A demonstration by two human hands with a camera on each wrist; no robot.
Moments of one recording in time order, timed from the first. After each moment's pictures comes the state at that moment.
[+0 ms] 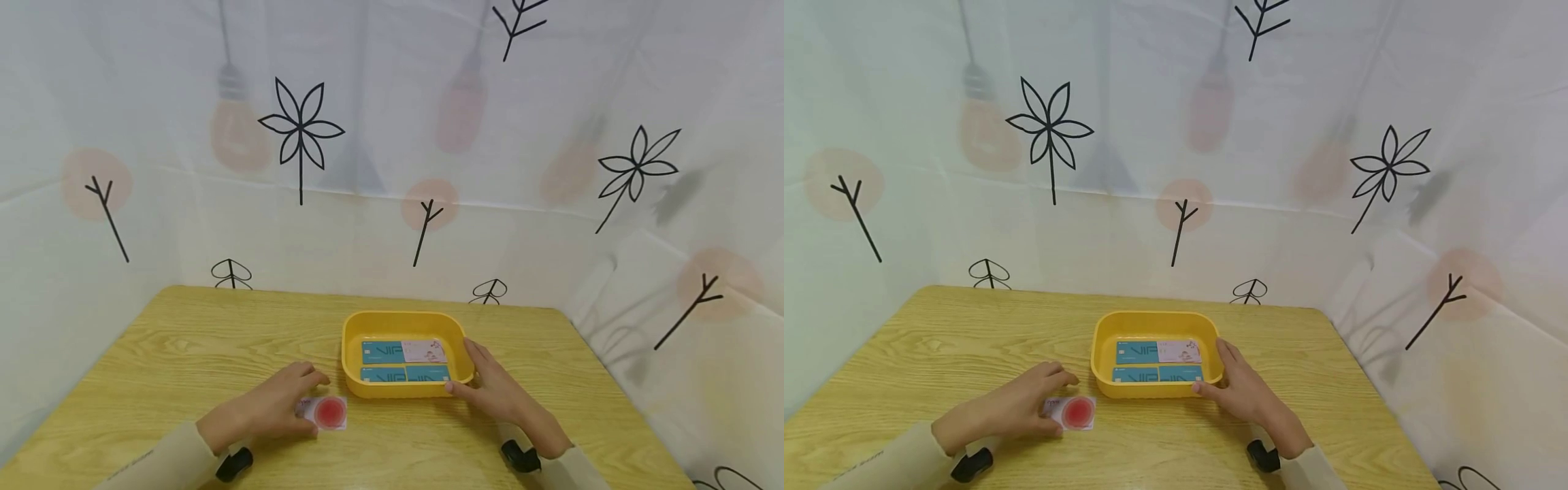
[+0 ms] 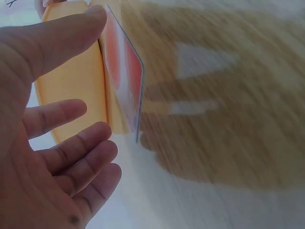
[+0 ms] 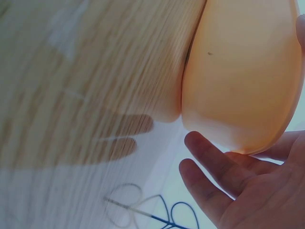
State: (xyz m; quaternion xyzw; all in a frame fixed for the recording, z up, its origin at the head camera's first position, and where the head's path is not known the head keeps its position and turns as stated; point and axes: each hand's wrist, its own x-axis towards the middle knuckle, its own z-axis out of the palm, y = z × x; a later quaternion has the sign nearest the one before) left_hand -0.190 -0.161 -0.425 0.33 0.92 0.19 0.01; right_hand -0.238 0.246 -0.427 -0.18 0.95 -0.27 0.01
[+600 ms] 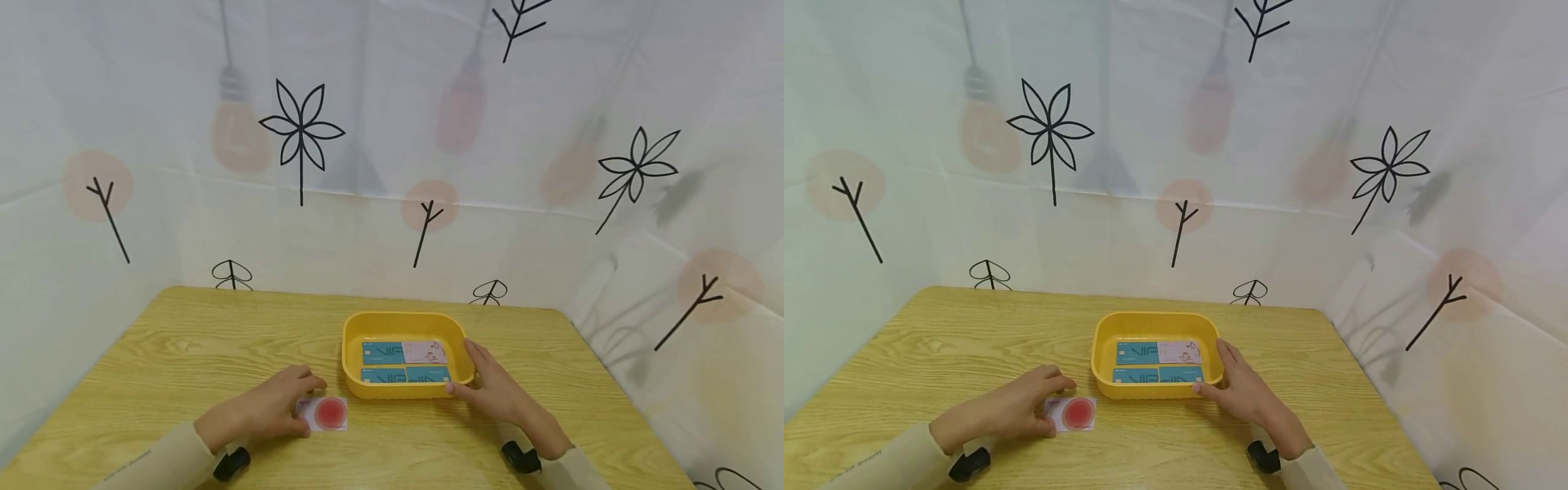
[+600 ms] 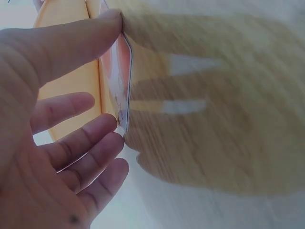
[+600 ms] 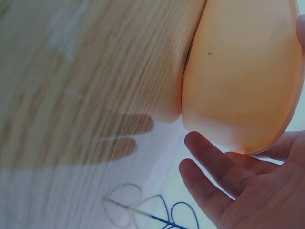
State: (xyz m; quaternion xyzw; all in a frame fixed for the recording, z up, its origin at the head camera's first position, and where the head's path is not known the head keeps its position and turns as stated) left_hand -0.192 -0.168 -0.429 0.33 0.92 0.21 0.04; right_hand -0.237 0.247 -0.428 -0.18 0.95 -0.27 0.01
